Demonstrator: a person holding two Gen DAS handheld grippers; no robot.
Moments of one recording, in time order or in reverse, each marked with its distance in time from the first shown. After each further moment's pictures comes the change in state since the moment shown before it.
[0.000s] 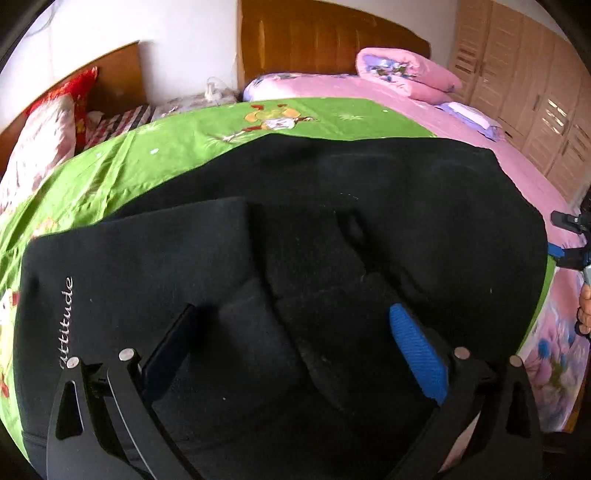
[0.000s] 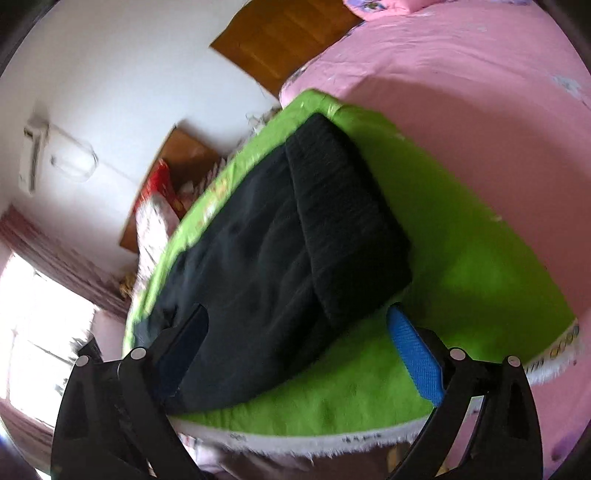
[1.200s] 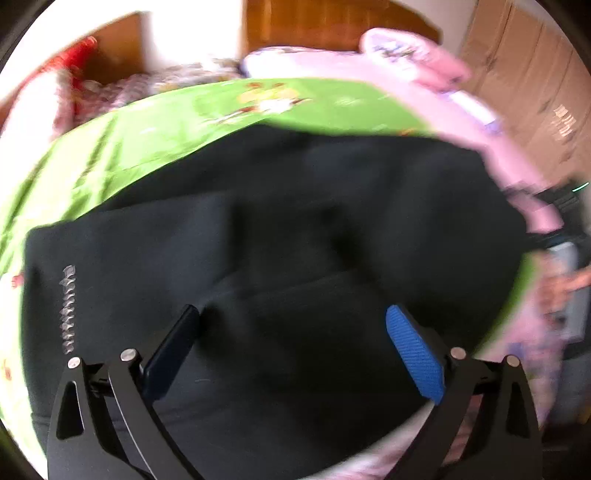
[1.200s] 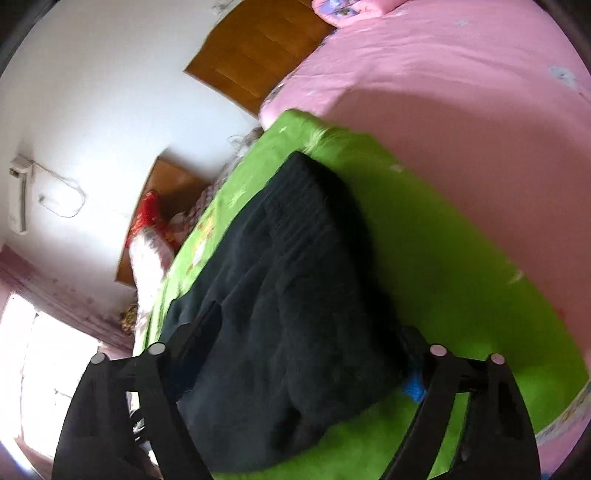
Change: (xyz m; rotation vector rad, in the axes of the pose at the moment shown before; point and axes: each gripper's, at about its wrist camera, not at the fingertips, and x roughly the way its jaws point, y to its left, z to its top) left arm -0.022 -0.006 0.038 -0.090 0.123 -0.109; right arm 0.029 -0.005 0.050 0.121 -0.019 -0.007
